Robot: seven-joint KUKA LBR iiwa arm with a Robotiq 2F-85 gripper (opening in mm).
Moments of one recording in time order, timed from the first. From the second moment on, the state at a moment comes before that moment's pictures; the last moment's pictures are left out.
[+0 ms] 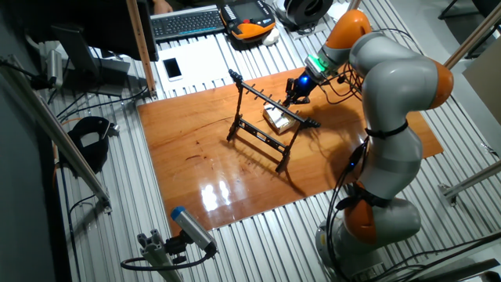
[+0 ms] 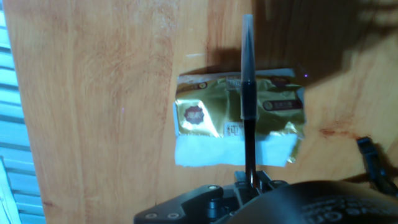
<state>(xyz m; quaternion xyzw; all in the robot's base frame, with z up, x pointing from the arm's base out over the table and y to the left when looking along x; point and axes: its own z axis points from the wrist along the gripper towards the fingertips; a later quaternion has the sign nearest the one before) 0.572 0.027 0.132 -0.60 -0.75 -0.19 0.20</state>
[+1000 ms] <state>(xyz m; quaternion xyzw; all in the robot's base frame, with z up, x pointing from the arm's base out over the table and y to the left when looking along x) 0.566 0.023 0.132 -0.60 -0.74 -0.21 0.21</state>
